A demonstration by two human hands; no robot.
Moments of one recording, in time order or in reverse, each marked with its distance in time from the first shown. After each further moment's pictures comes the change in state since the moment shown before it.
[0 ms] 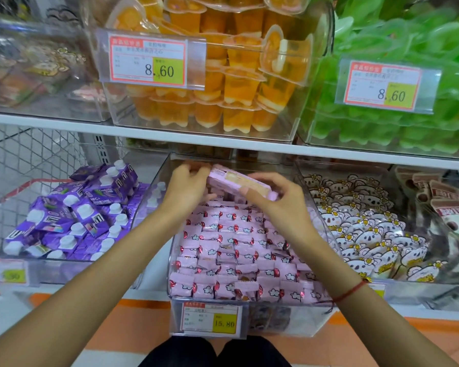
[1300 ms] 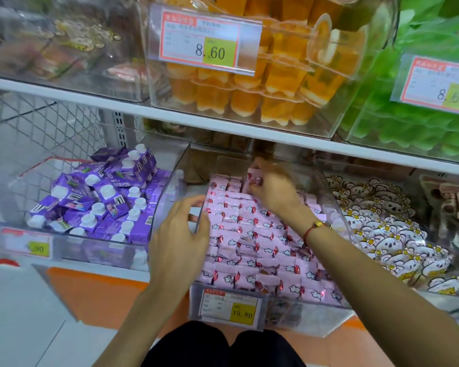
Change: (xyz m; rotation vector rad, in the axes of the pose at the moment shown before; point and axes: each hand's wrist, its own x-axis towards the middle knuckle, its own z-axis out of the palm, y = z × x) left_hand -0.078 -0.063 -0.036 0.591 0.318 0.202; right_hand 0.070 0.048 0.042 -0.873 -0.129 -0.195
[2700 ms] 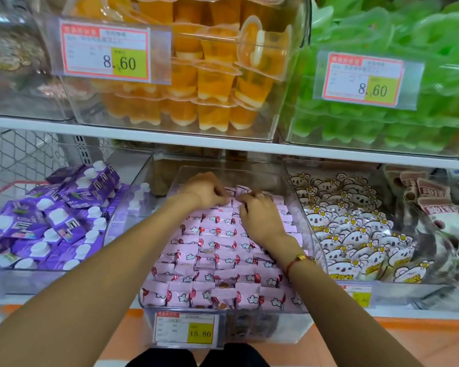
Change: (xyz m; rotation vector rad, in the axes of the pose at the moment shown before) left_hand 0.122 0.057 0.101 0.350 -0.680 0.307; right_hand -0.039 0.044 0.004 -0.145 -0.112 0.148
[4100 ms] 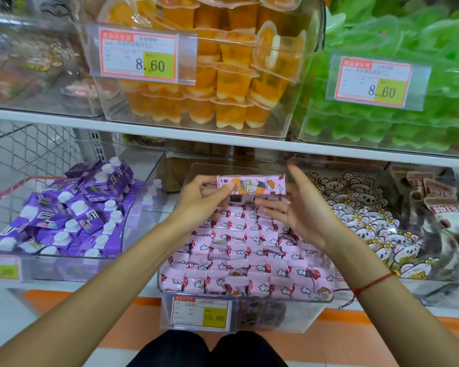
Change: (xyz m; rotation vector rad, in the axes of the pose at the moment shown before) left_hand -0.094 0.021 -0.014 -1.018 0.206 -0.240; right_hand -0.044 -0.004 -0.085 1.537 -0.262 0.311
